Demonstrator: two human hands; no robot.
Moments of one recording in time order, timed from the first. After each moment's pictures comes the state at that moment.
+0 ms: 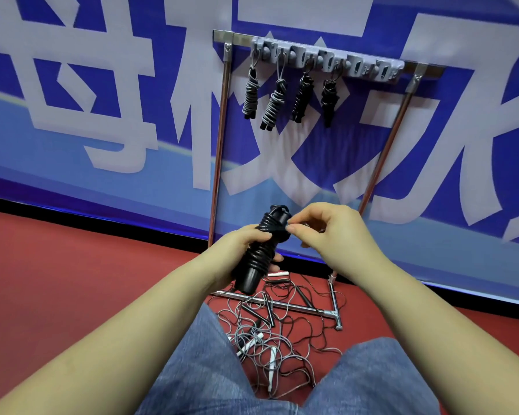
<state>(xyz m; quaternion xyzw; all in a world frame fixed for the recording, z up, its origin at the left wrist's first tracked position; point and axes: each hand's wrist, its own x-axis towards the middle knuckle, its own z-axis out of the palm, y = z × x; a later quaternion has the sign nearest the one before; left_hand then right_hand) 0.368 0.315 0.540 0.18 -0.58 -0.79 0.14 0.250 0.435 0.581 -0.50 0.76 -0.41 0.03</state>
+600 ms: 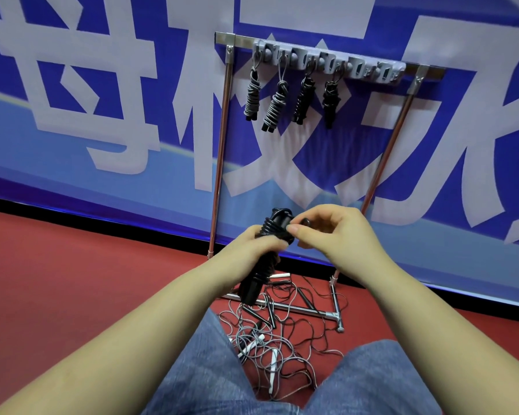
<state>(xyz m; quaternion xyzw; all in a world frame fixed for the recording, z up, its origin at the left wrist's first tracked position) 0.364 0.322 0.539 0.22 -0.68 -0.69 0.15 0.256 0.443 0.586 -0.47 0.72 -0.50 0.11</state>
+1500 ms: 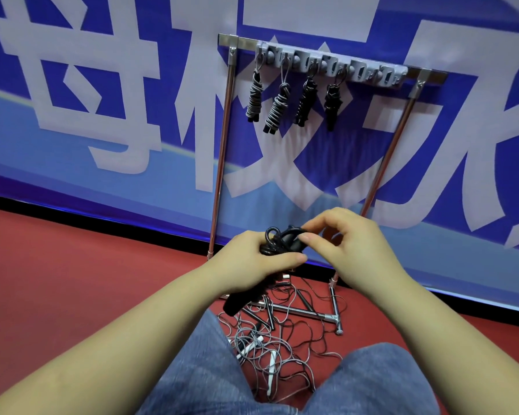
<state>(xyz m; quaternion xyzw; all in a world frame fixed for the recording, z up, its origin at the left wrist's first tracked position) 0.378 0.334 0.552 0.19 -0.82 -0.50 0.18 0.250 0.457 0.583 -0.53 0.76 -0.37 -0.05</state>
